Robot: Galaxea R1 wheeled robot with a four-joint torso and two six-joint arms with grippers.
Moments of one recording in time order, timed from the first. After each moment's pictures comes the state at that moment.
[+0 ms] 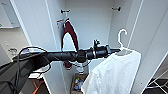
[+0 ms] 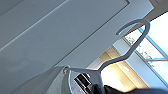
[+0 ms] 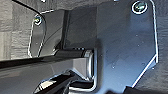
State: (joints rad) left arm 0.01 2.79 -1.30 0.34 -0.17 -1.12; right arm -1.54 3.08 -2.71 0.18 0.08 -0.21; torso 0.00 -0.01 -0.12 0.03
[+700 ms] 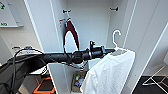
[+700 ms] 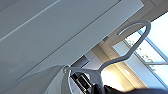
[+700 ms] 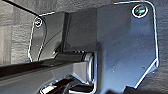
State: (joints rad) left arm 0.03 2.73 -1.28 0.34 -0.18 -1.12; right arm -1.52 3.08 -2.71 0.18 0.09 -0.21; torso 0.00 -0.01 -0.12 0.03
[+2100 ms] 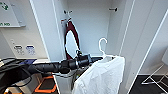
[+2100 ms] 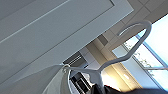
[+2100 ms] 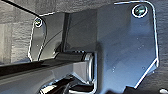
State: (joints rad) left arm 0.17 2.50 -1.11 0.43 -0.24 -1.12; right arm -1.53 3.08 -2.71 0.18 0.09 -0.21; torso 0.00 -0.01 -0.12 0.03
